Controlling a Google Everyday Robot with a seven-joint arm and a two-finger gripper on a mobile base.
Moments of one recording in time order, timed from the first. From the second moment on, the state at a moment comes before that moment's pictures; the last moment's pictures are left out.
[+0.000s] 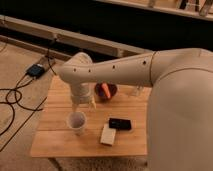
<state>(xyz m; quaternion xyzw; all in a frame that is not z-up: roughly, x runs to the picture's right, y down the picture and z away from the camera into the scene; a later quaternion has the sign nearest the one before) -0.103 0.104 0.703 -0.26 0.24 0.64 0.68</state>
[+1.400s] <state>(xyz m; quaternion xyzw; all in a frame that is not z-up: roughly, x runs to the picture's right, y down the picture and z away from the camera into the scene) -0.097 0.101 0.706 -0.26 0.24 0.64 0.68</state>
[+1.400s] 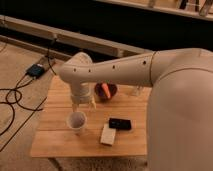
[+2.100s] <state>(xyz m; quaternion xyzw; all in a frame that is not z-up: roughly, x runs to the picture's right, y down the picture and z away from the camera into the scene) -0.043 0.058 0.763 -0.28 0.22 0.58 0.73</state>
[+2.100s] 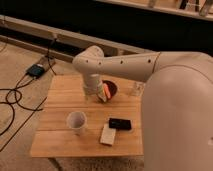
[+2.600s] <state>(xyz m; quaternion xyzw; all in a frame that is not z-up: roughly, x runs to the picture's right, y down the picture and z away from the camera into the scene) -0.001 0.030 0.818 -0.32 0.21 0.53 0.76</state>
